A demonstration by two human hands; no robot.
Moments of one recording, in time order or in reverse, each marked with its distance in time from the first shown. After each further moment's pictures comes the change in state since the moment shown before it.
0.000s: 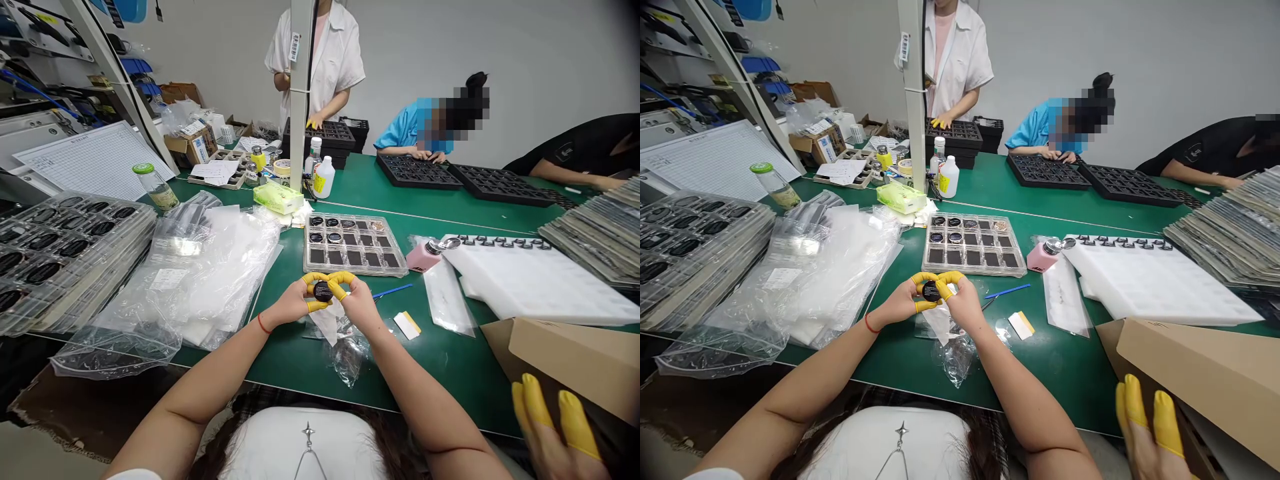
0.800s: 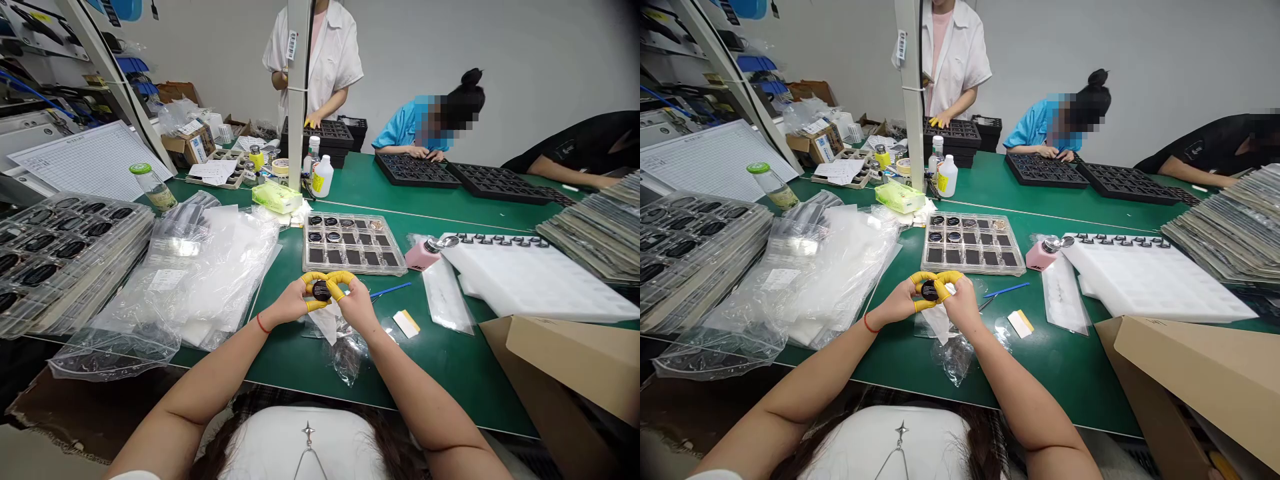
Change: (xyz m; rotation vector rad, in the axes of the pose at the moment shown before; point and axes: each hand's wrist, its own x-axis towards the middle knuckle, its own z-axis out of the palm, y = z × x) left_hand 0.001 -0.001 0.000 0.004 0.004 0.004; right_hand -0.002 0.000 0.004 -0.126 0.070 -0.113
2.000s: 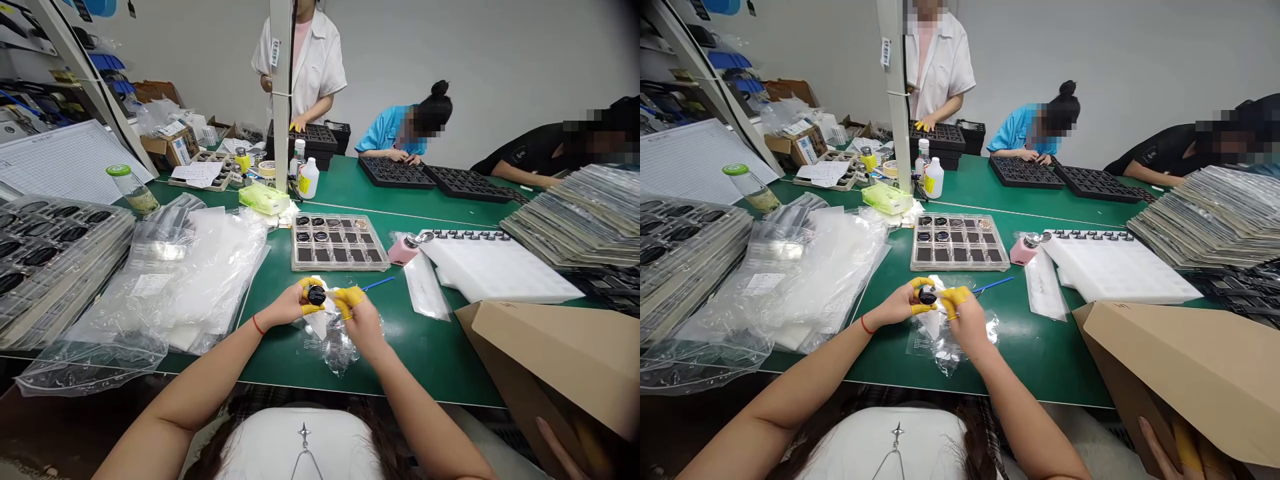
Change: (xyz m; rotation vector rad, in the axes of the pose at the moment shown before) left_hand 0.002 -0.017 0.005 0.086 -0.149 -0.032; right_hand -0.054 0.021 -0.028 -0.454 0.042 -0.185
